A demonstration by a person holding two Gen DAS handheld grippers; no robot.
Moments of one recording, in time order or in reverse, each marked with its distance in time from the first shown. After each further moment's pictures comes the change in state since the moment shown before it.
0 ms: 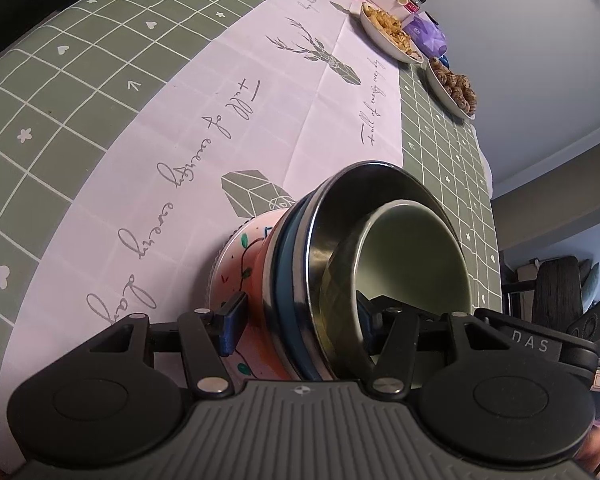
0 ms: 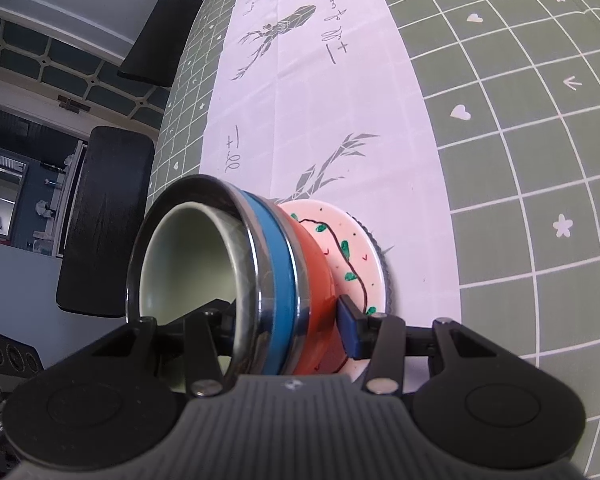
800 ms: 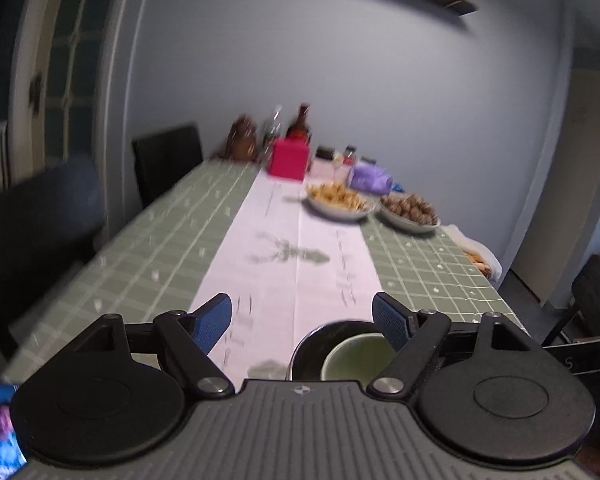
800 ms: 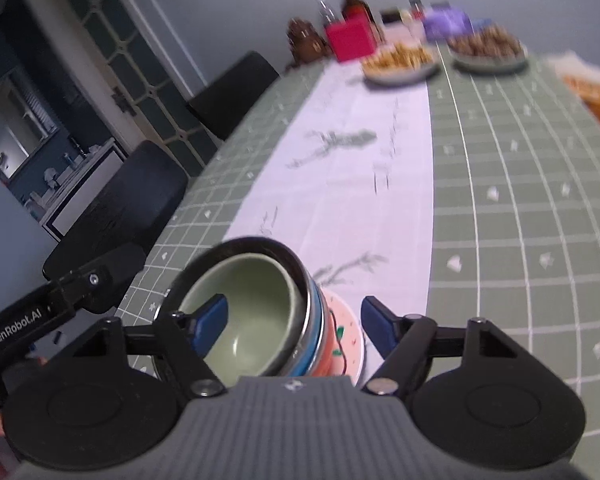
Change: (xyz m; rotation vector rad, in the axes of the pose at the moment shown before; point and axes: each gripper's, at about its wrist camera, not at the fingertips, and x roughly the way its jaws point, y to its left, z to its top) left arm -0.087 -0.057 -0.041 0.461 -0.636 0.110; right arm -0.071 0.044 -0.037 -0.452 -0.357 -0.075
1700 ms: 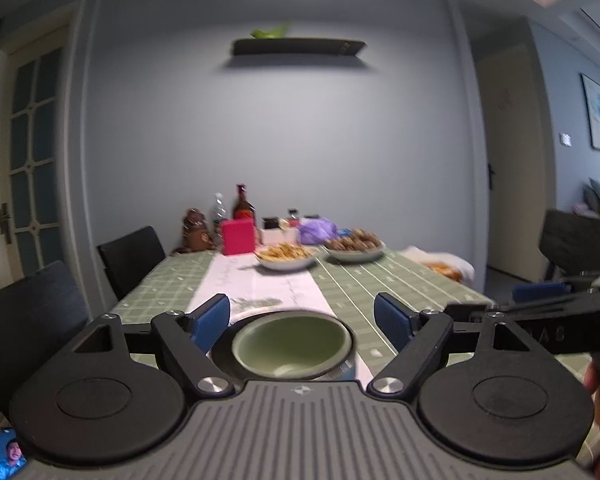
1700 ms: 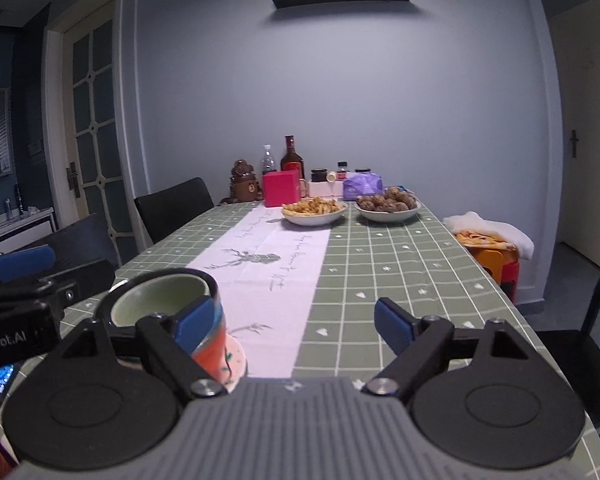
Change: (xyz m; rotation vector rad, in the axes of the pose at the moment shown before) left arm -0.054 -0.077 -0.083 0.266 -0.229 -0.060; right arm -0.091 -0.006 -0.109 -0.131 -0.463 -0.312
